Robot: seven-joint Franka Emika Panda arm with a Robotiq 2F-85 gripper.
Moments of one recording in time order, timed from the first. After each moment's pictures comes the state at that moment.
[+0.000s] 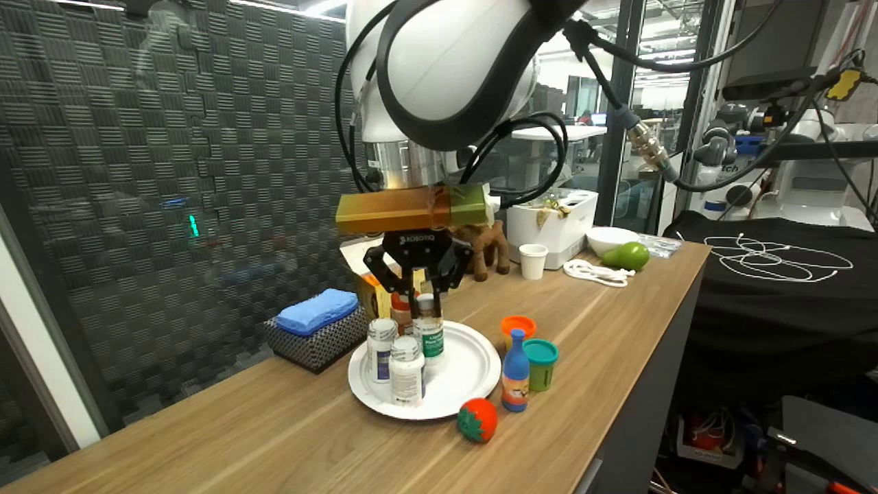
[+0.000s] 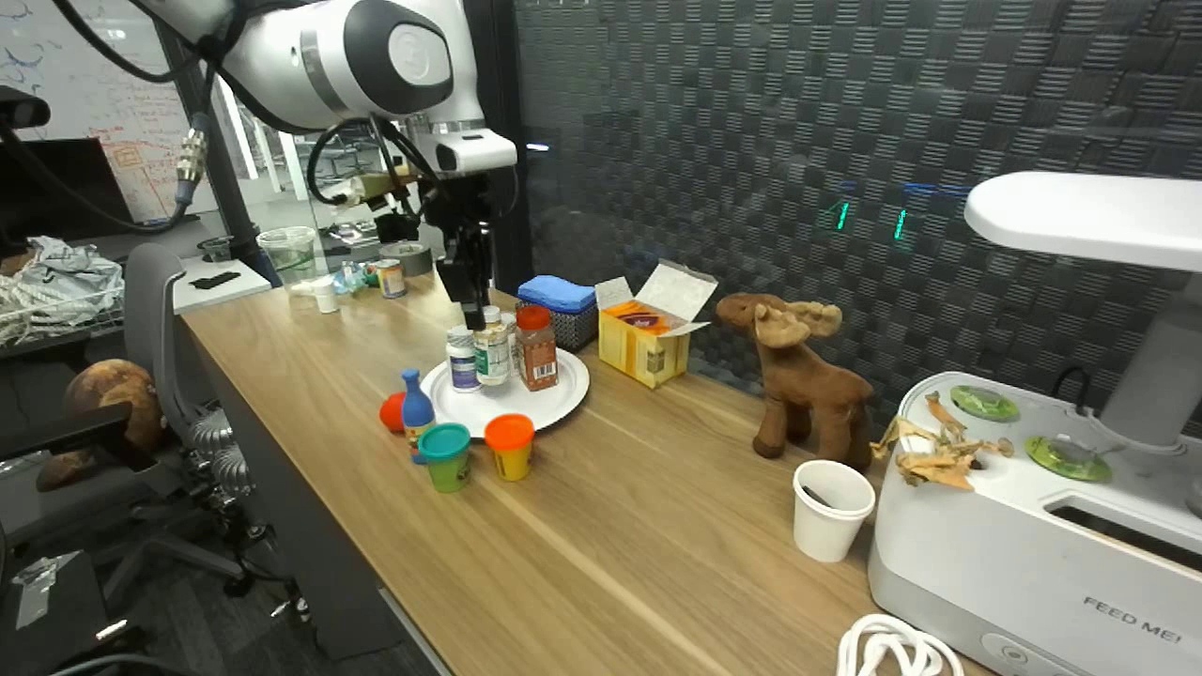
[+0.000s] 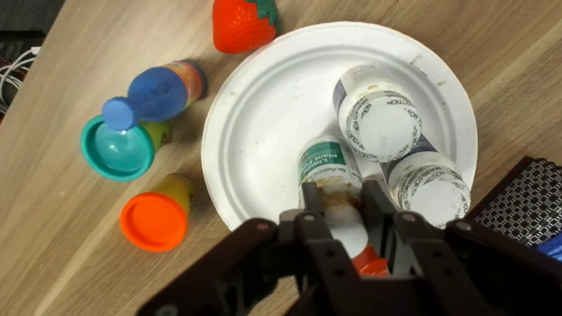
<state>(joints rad) 0.20 0.34 0.07 -1.90 -0.18 2.22 1.21</state>
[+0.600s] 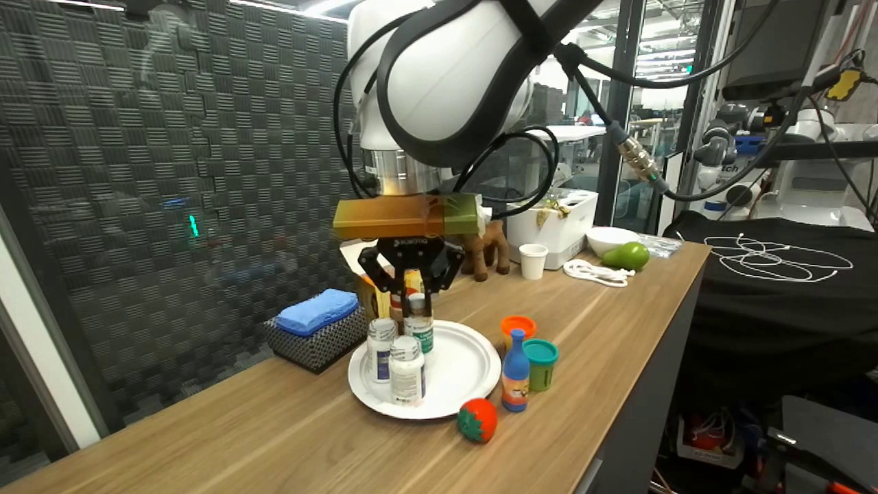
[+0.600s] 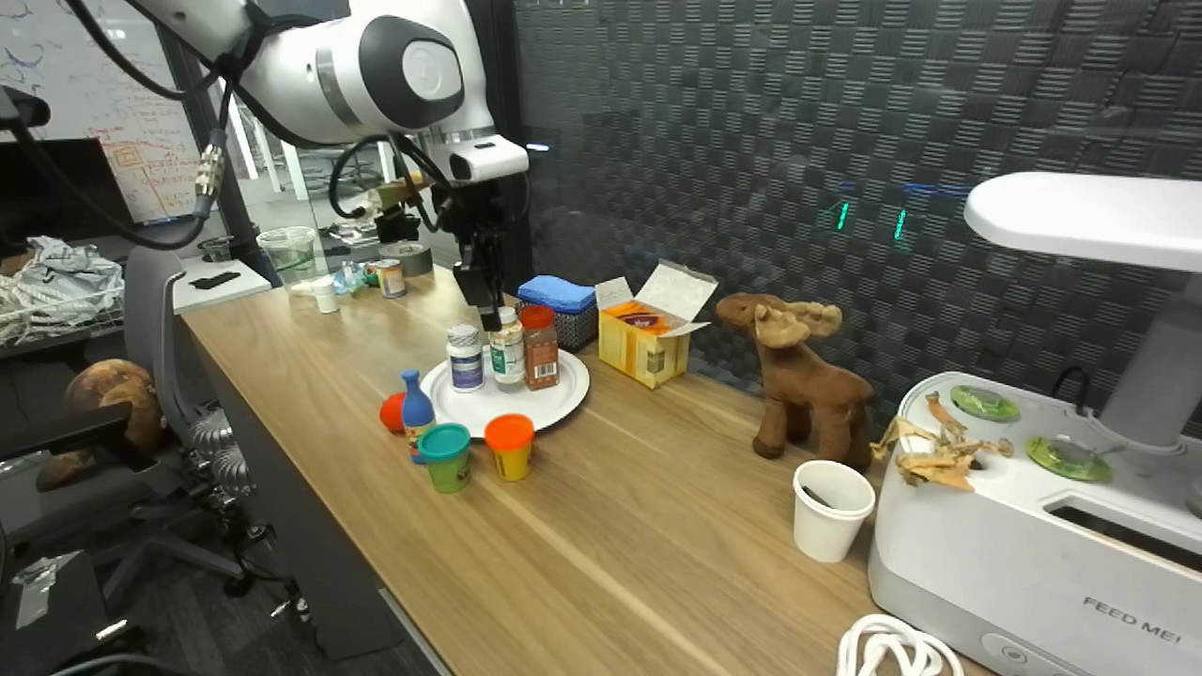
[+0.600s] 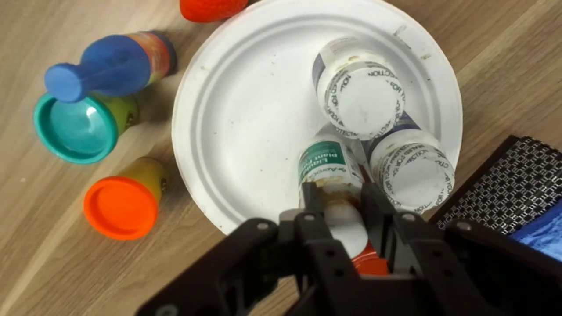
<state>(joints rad) 0.21 0.37 0.05 -1.89 -0.19 2.29 1.21</state>
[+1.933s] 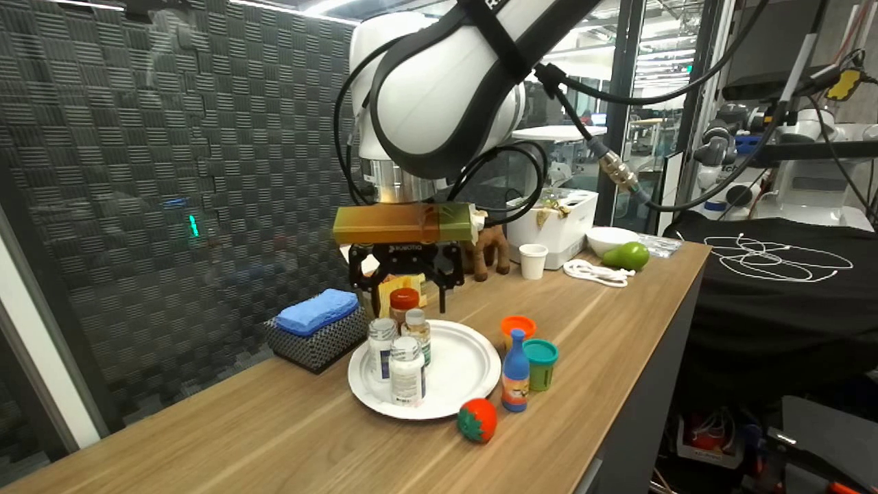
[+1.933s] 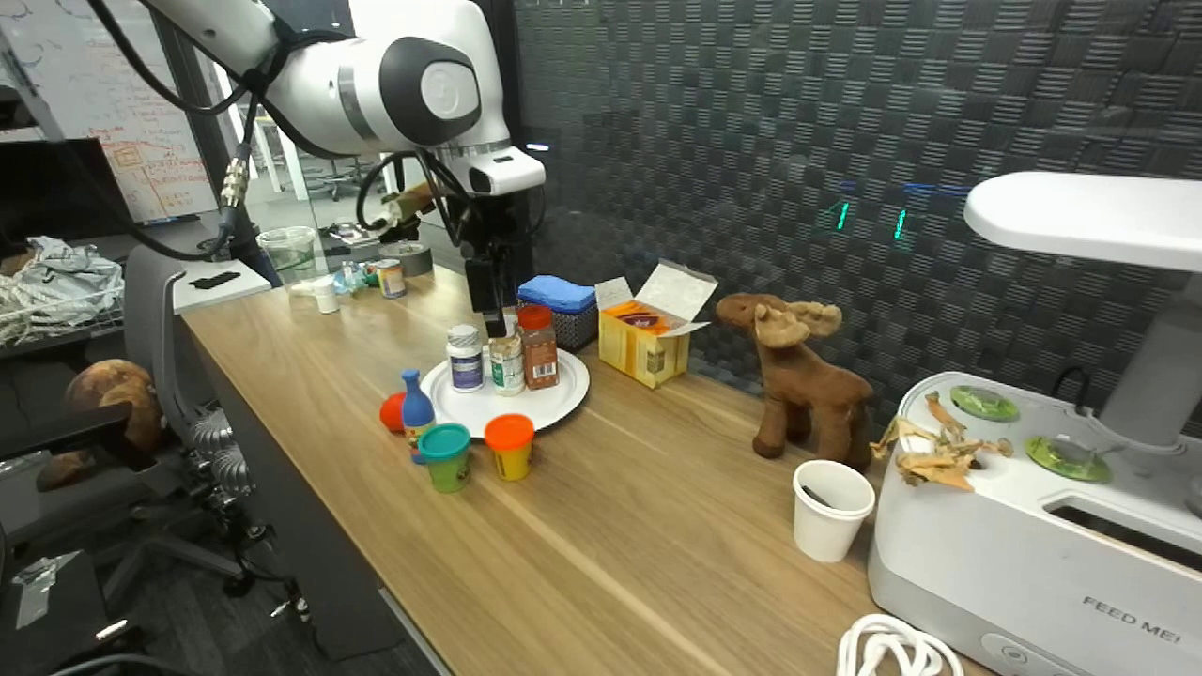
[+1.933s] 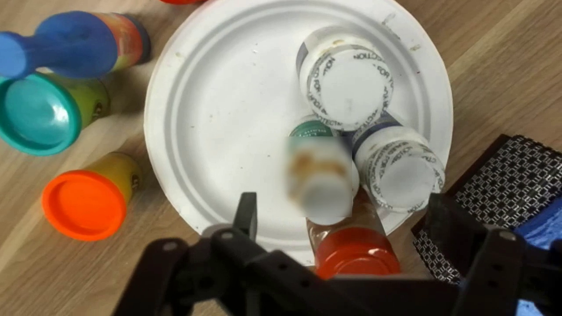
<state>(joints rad) 0.20 0.42 0.04 -1.85 -0.14 2.32 1.14</state>
